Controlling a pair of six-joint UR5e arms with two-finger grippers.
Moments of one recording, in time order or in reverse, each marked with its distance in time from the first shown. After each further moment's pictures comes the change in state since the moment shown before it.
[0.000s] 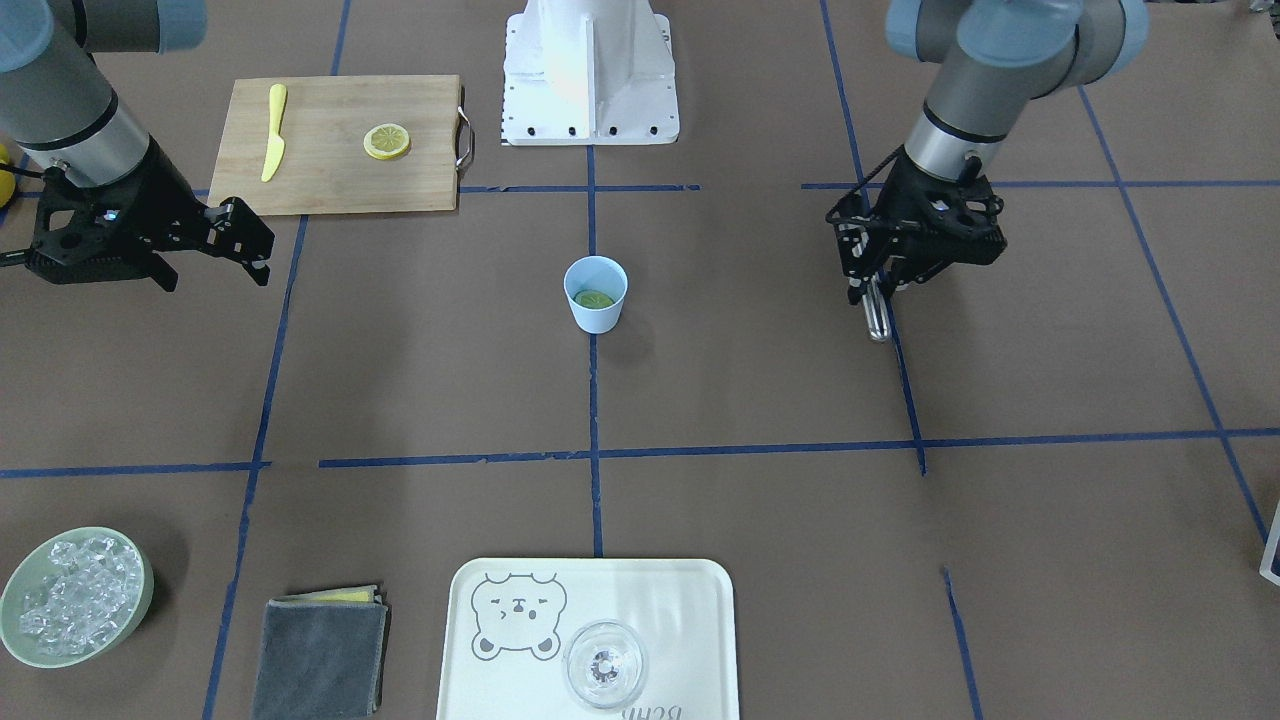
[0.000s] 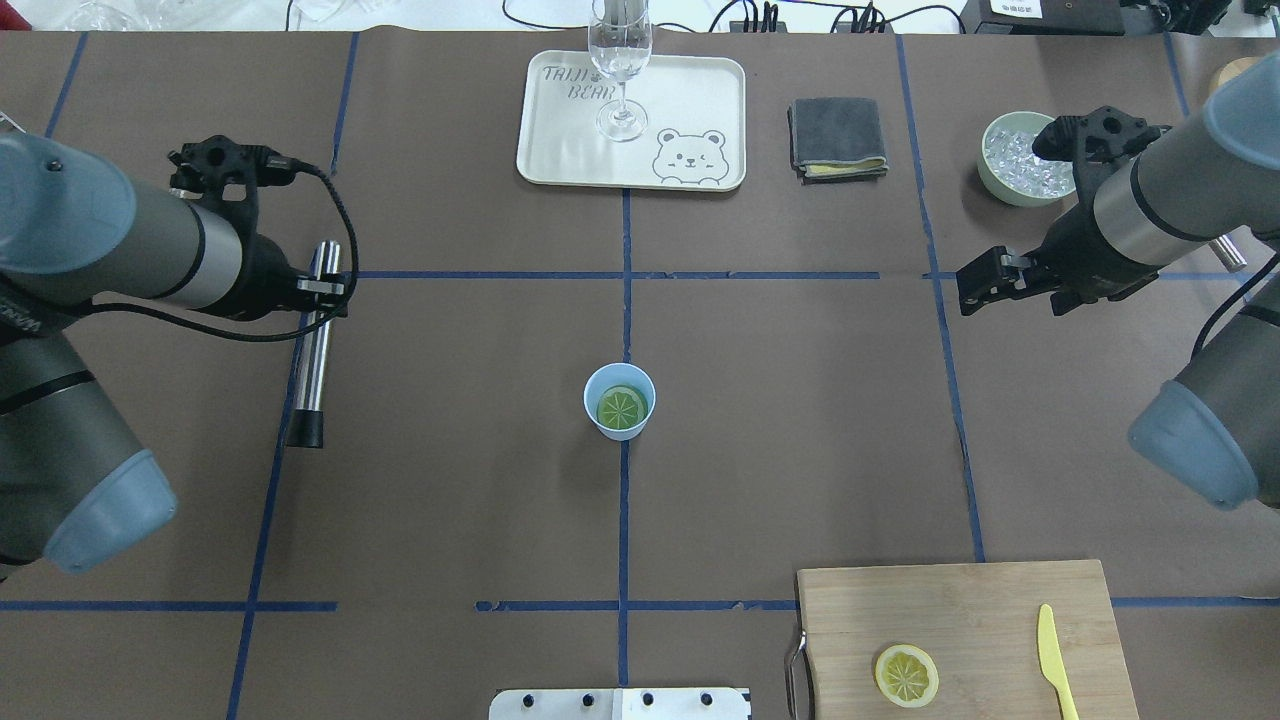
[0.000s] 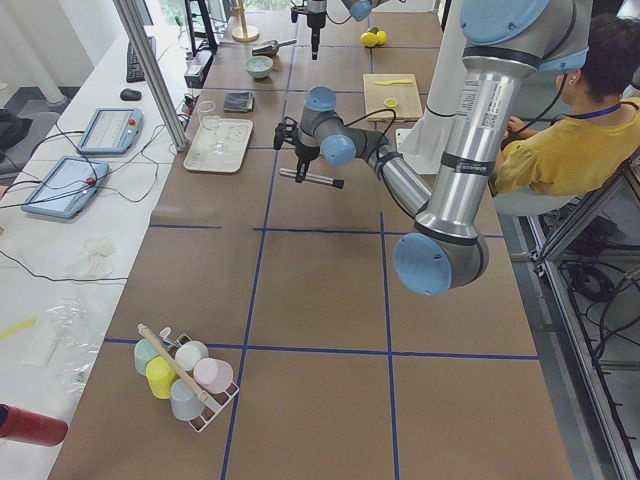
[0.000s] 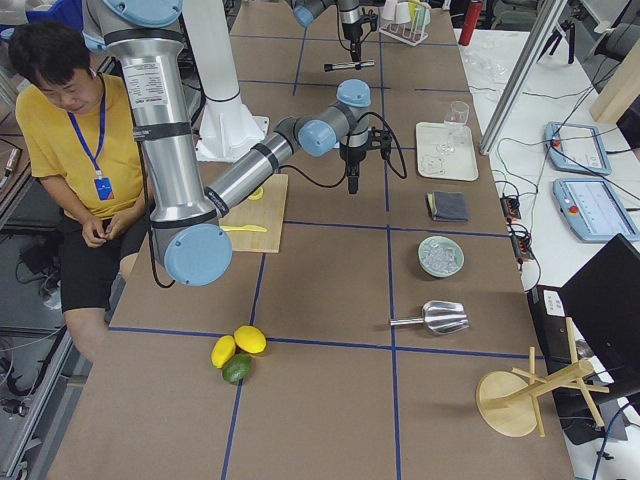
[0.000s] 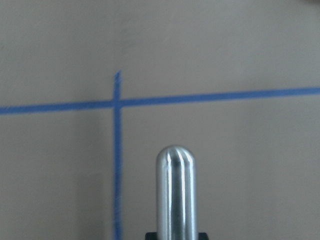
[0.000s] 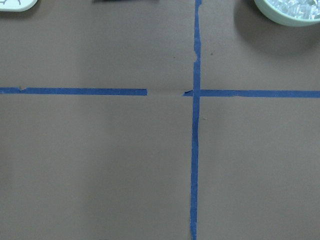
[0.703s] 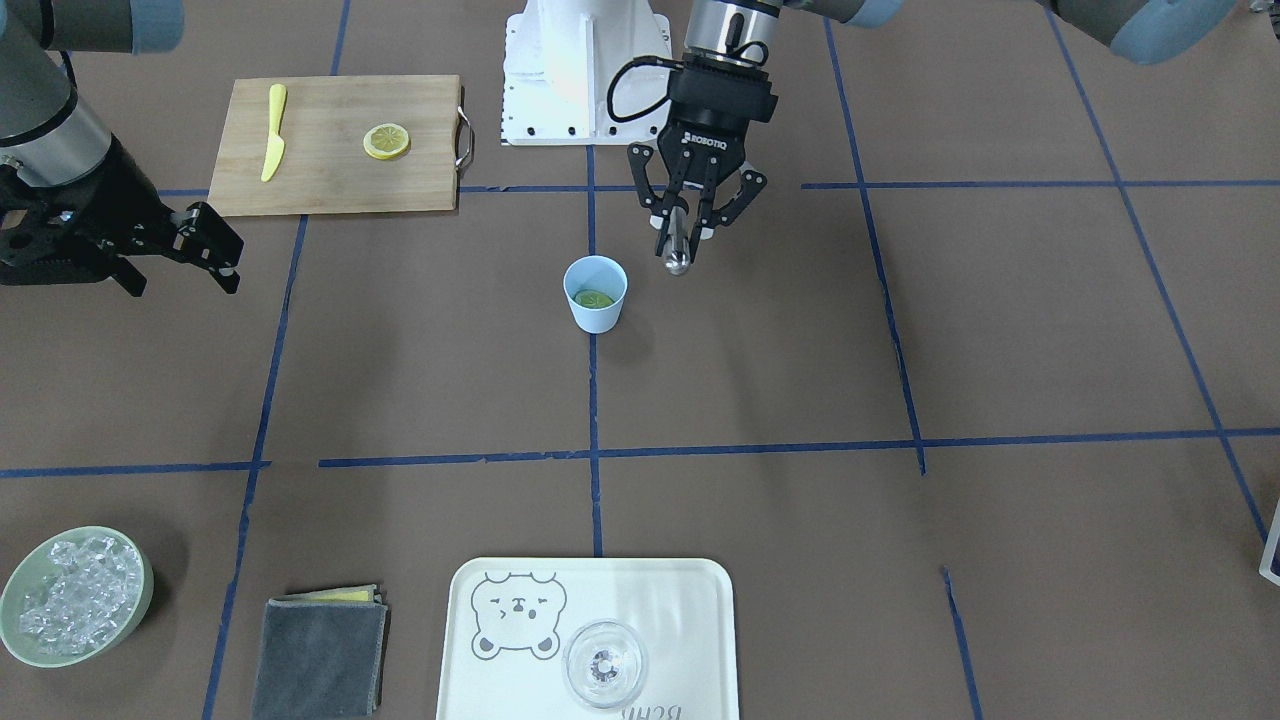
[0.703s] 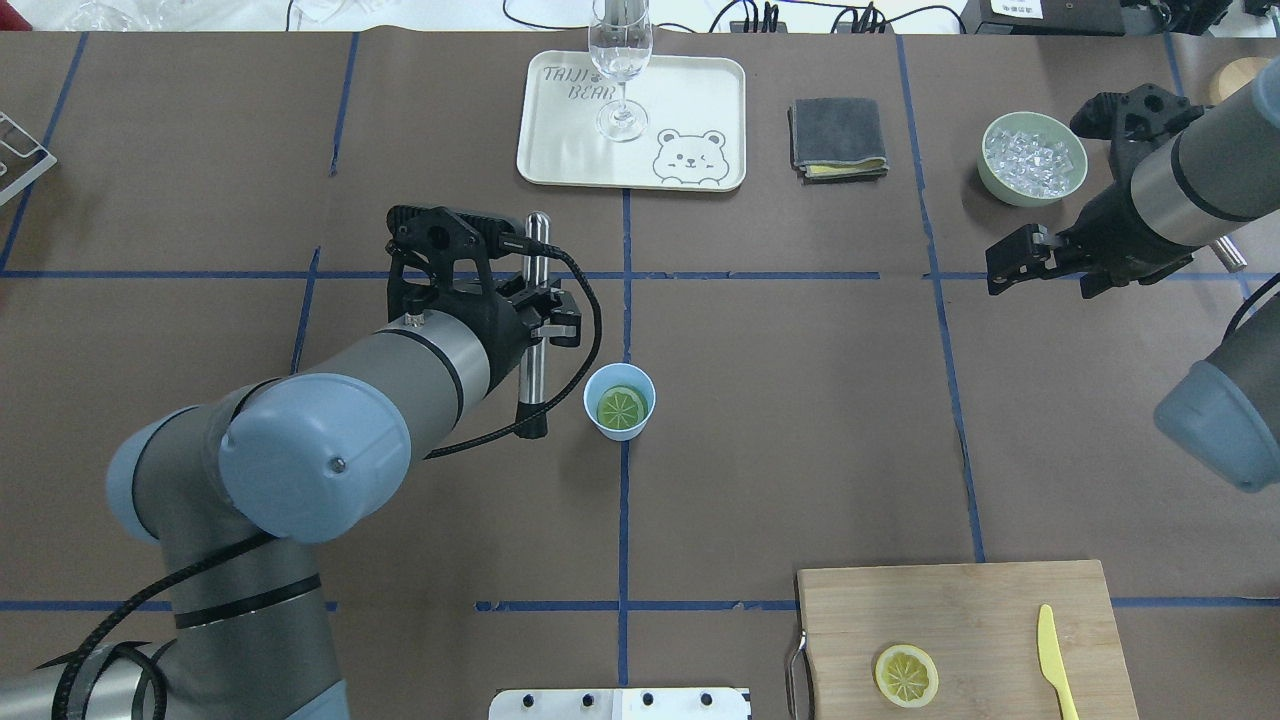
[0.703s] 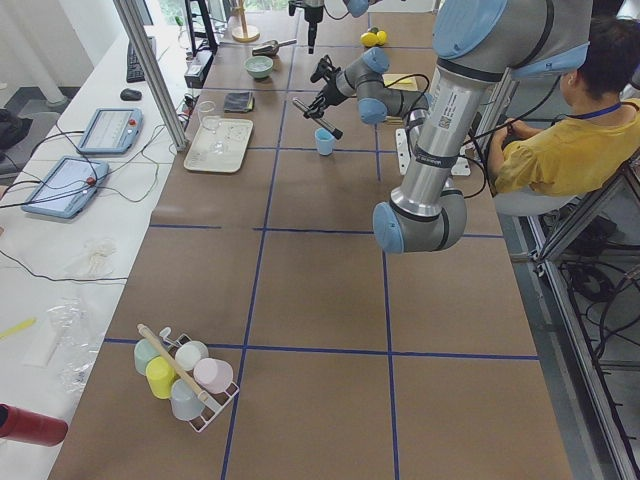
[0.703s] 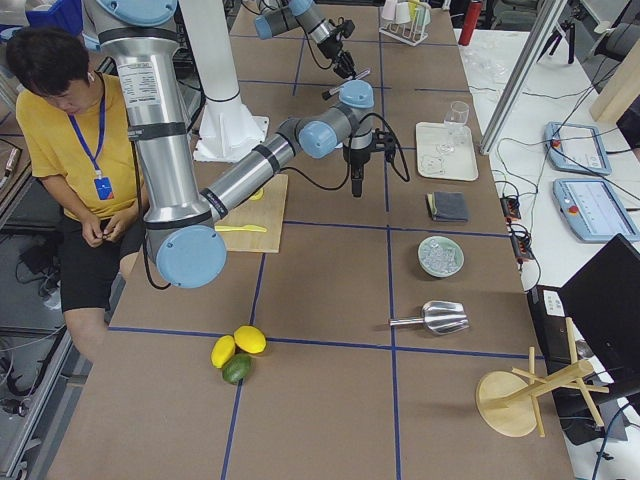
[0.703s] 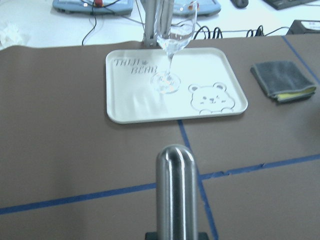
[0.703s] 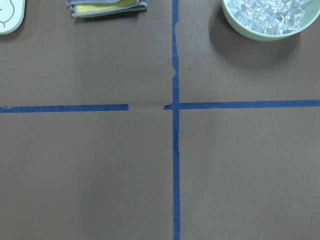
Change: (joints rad) left arm 0.361 -0.211 -0.014 -0.096 0.732 -0.054; right arm 0.049 -0.021 -0.001 0.000 0.001 -0.001
